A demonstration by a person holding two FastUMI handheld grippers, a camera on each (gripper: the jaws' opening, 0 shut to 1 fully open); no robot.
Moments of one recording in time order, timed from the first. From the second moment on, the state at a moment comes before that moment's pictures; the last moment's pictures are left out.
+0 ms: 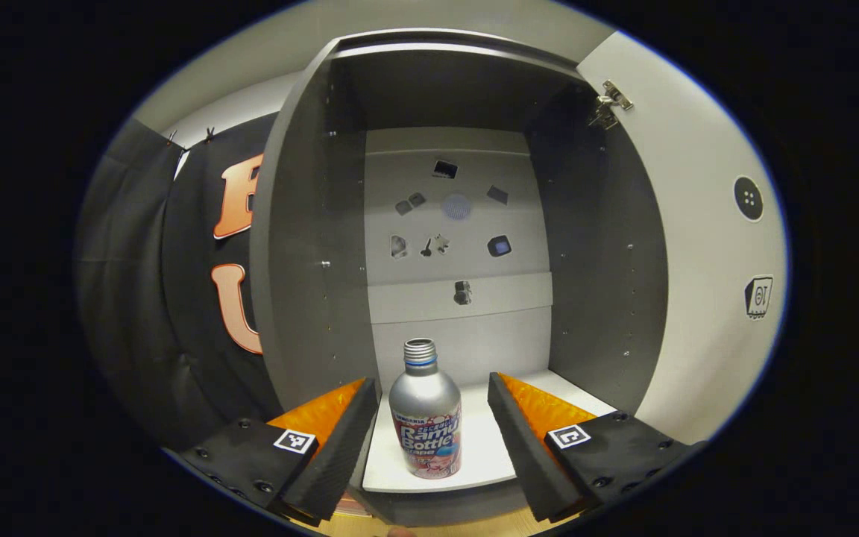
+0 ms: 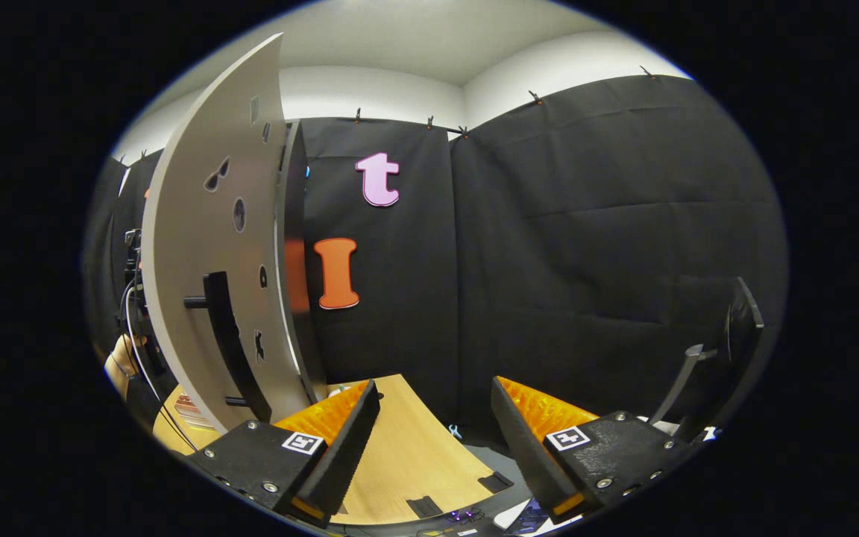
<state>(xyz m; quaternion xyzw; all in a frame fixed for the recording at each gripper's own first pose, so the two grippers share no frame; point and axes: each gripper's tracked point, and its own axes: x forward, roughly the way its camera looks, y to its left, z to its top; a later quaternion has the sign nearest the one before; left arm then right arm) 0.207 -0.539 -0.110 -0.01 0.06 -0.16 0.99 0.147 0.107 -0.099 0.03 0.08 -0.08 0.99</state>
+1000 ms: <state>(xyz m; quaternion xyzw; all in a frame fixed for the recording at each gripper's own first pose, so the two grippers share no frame) 0.217 -0.543 -0.142 -0.04 0.10 -0.17 0.98 0.149 0.106 -0.103 0.04 0.09 -0.09 0.99</state>
